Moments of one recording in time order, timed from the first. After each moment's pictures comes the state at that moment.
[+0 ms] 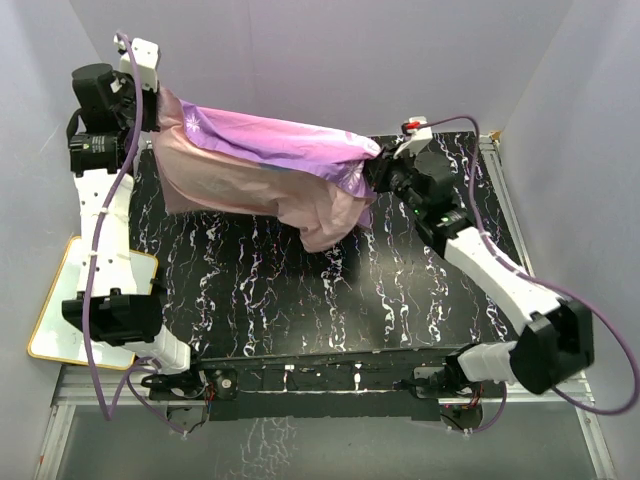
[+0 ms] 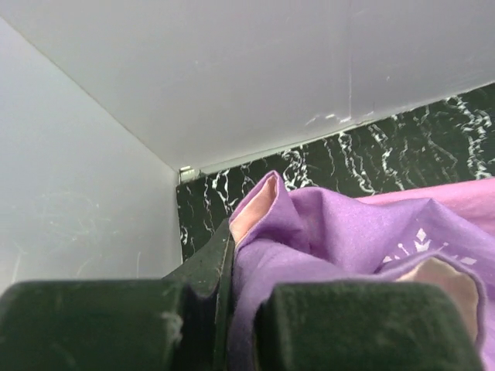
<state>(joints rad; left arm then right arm) 0.10 1.59 1.96 -0.63 0.12 0.36 0.42 1.36 1.08 0.21 -0.08 0.32</state>
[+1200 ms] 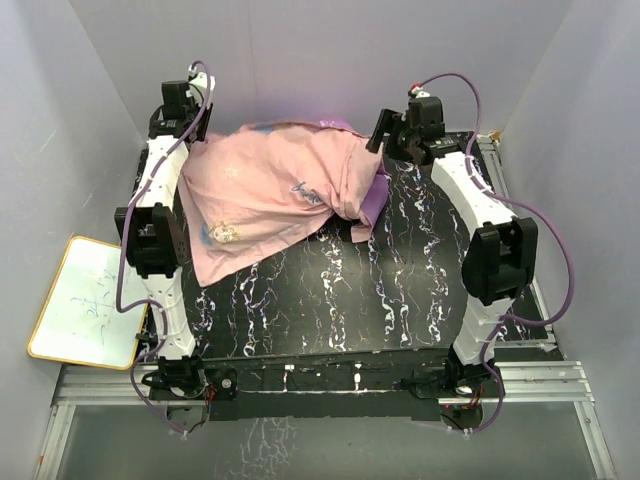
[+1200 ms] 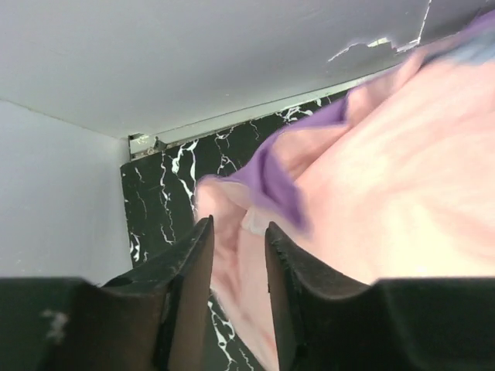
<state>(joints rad) 0.01 2.19 2.17 -0.51 -0.08 0.39 0.21 1.89 1.77 -0.43 -0.11 0.42</state>
